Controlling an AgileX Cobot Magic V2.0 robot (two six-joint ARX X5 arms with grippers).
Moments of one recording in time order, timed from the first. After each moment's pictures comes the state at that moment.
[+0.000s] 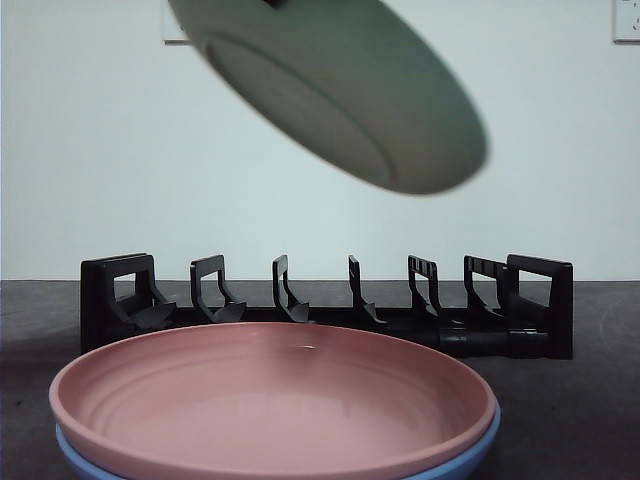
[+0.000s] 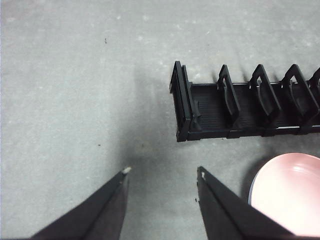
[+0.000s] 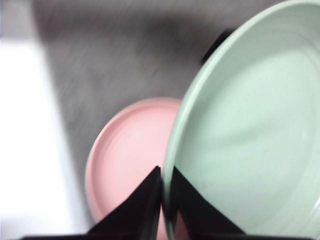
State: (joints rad) left arm -0.31 0.62 1.01 -1.02 -0.12 -0.20; right arm 1.37 1.15 1.02 -0.68 0.29 -0.08
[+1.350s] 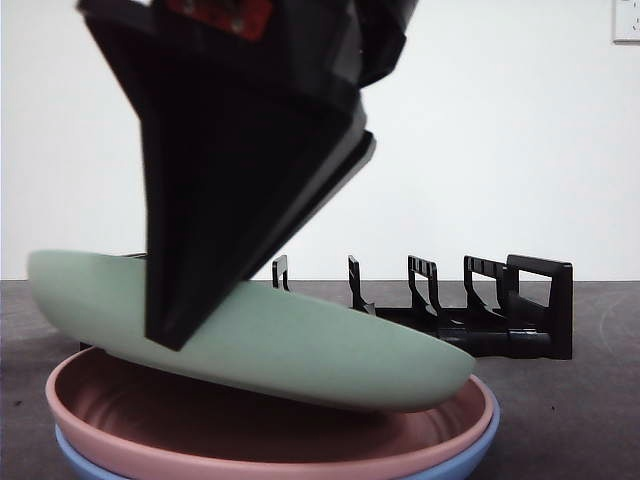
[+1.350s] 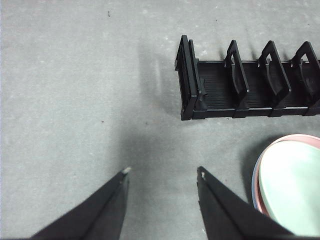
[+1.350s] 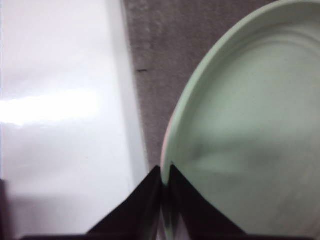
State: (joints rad) left arm -0.31 0.62 1.01 -1.10 -0.12 -0.22; right arm 1.31 1.48 1.02 -0.64 -0.02 -0.07
